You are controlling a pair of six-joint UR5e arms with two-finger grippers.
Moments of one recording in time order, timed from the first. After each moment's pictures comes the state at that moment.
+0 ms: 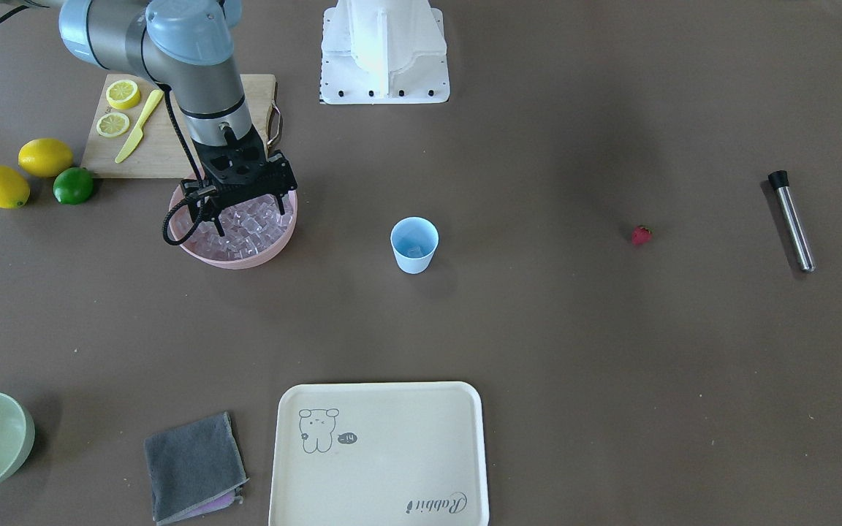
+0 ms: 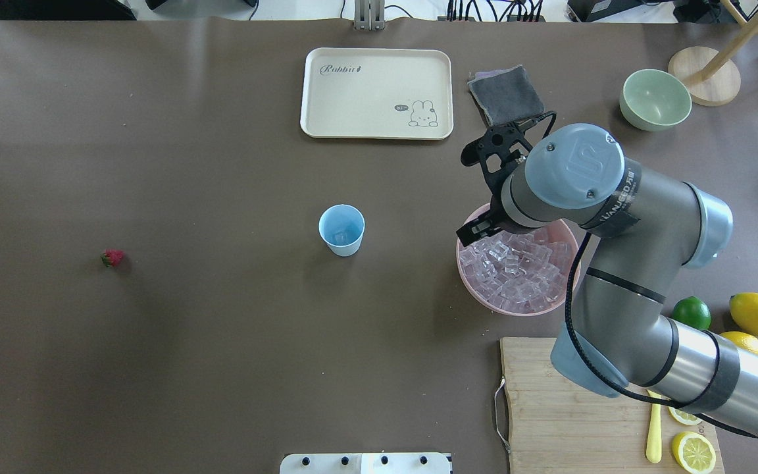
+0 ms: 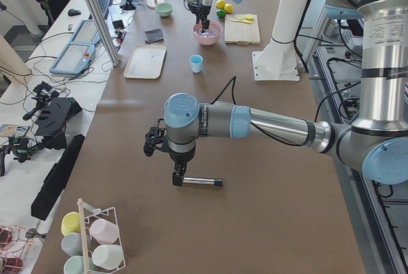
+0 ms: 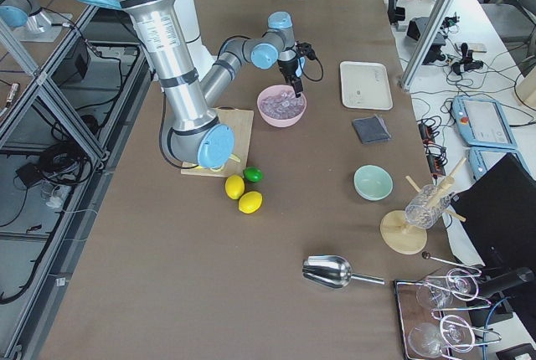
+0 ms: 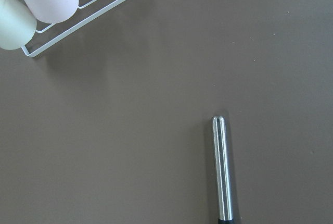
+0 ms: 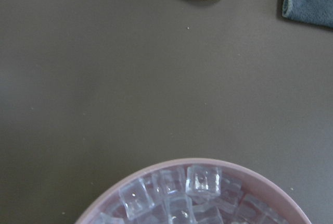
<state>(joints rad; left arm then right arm) -1.67 -1.51 -1.84 -1.40 -2.33 0.16 0.59 -1.15 1.92 -1.59 1.76 0.67</state>
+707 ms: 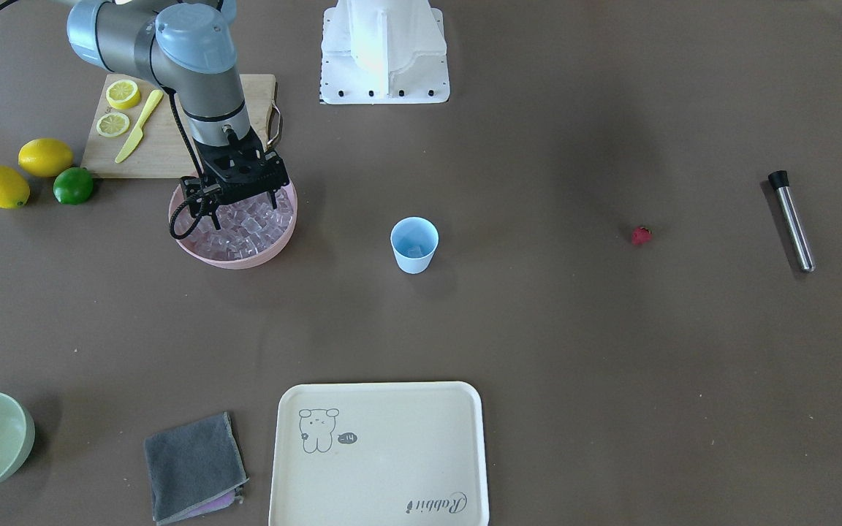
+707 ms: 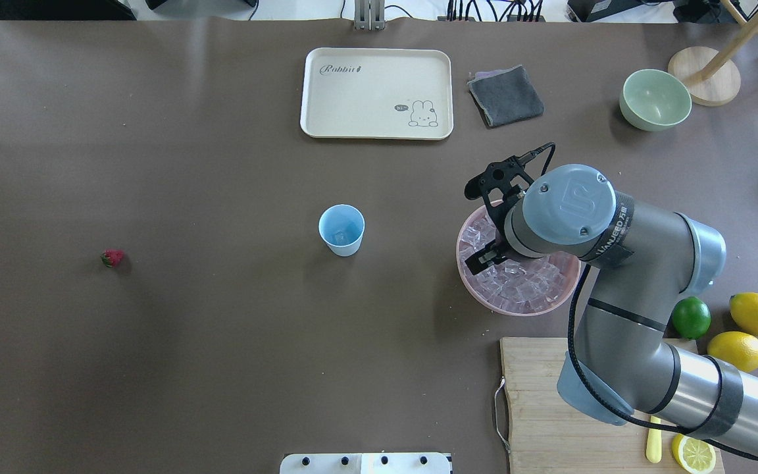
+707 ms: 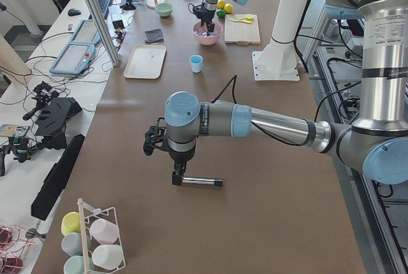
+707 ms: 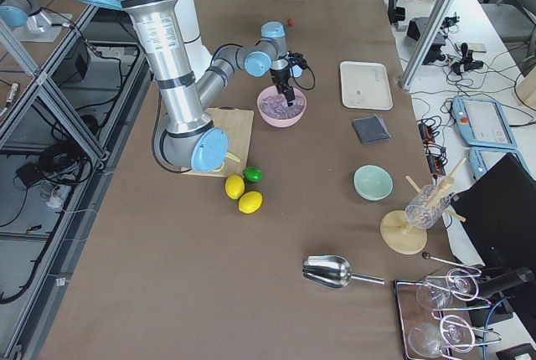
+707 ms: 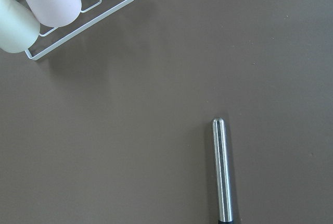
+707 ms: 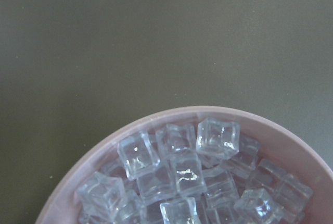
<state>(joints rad) -1.68 -1.51 -1.85 -1.40 -2.33 0.16 0.53 -1.18 1.91 -1.59 1.73 0.67</state>
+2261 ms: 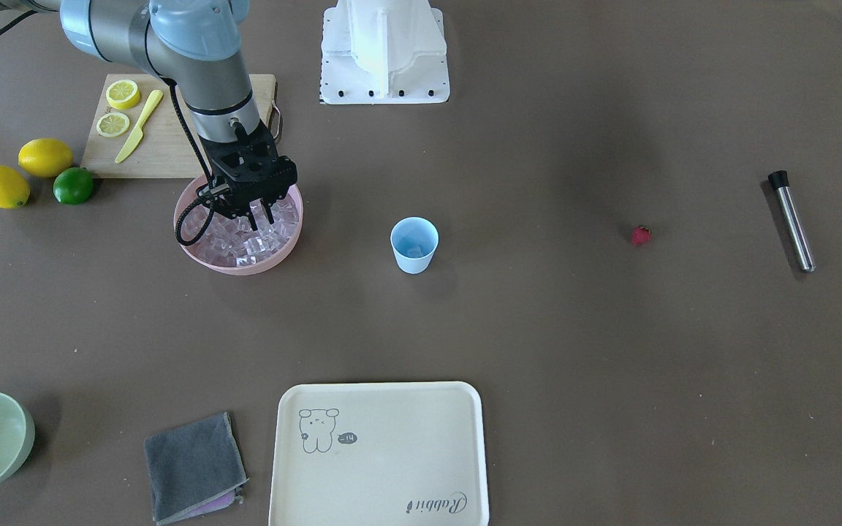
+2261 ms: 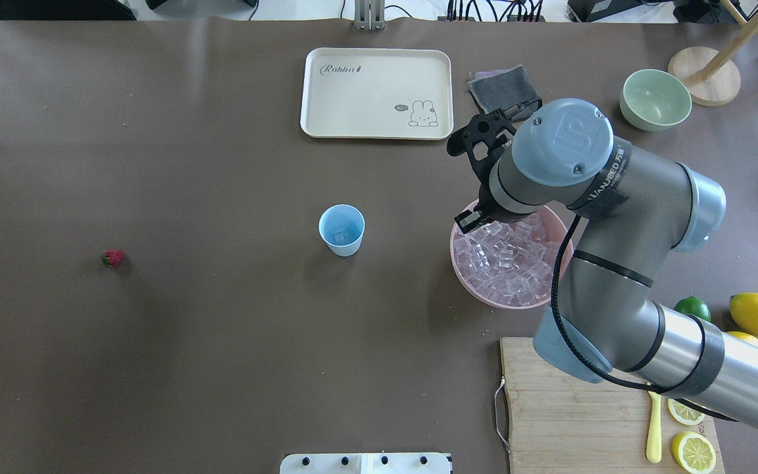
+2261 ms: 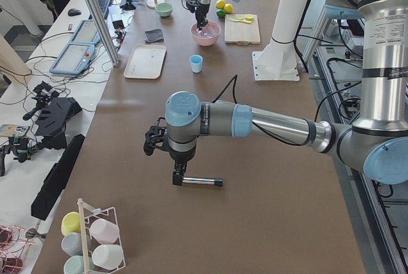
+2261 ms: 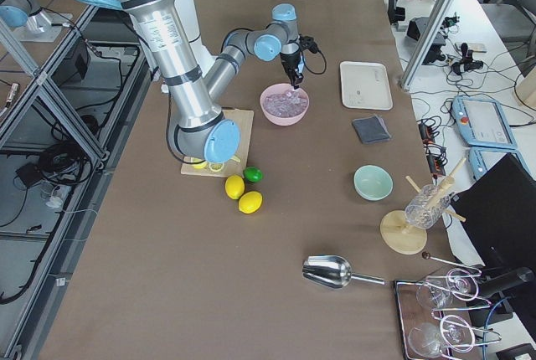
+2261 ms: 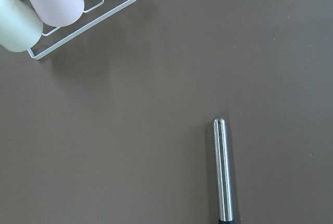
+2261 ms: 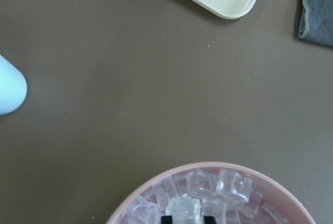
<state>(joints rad) -1.68 -1.51 -1.85 -1.40 -2.34 0.16 0.62 -1.02 1.89 -1.70 1.81 0.63</state>
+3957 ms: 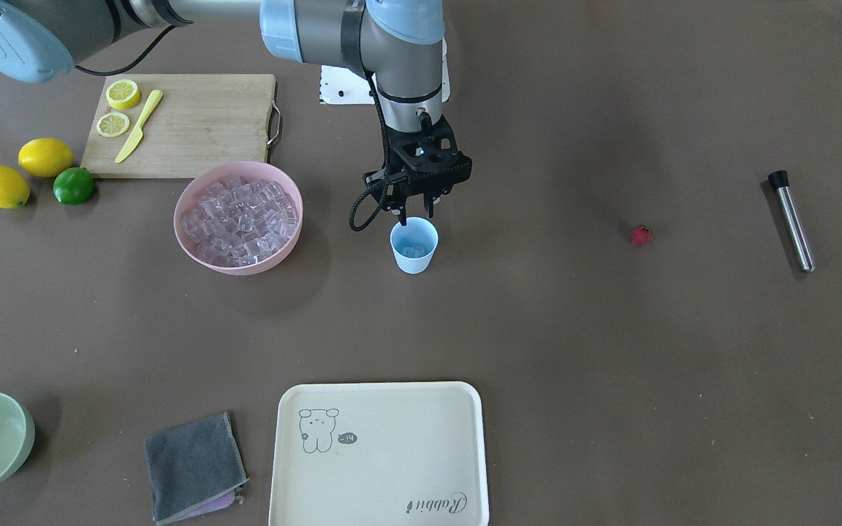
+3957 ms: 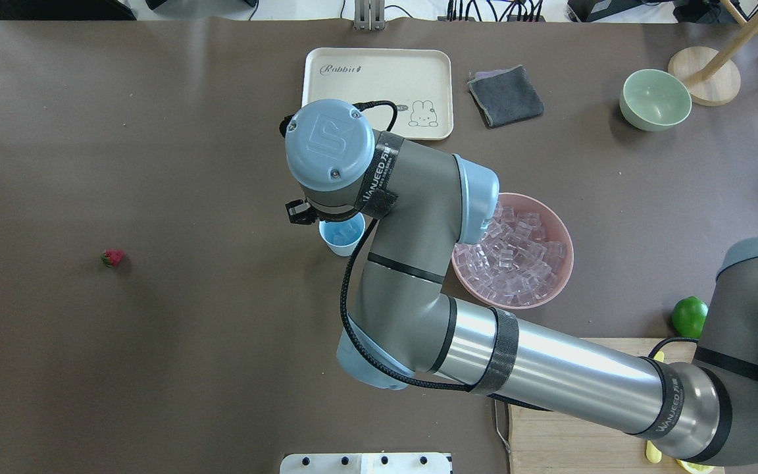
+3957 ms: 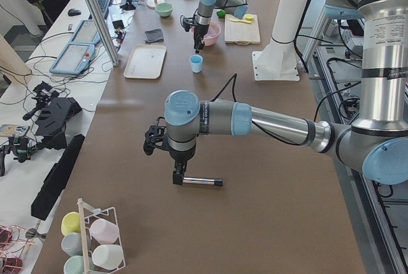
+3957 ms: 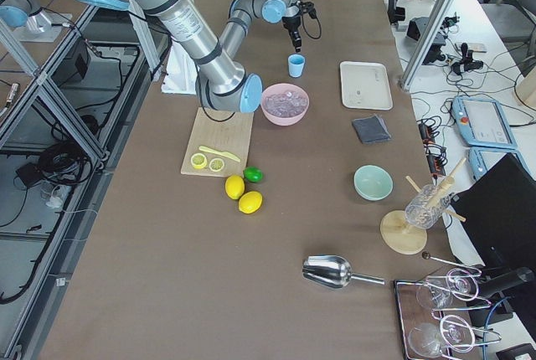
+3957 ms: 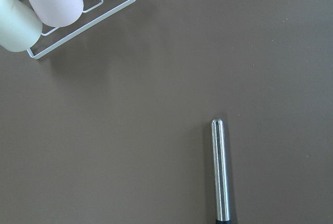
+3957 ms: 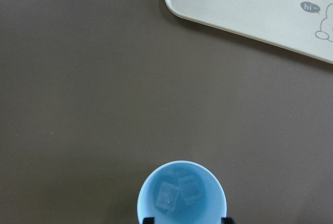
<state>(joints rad) -1.68 -1.51 -1.86 -1.37 -2.34 0.16 0.48 -0.62 1.55 -1.66 1.70 0.94</state>
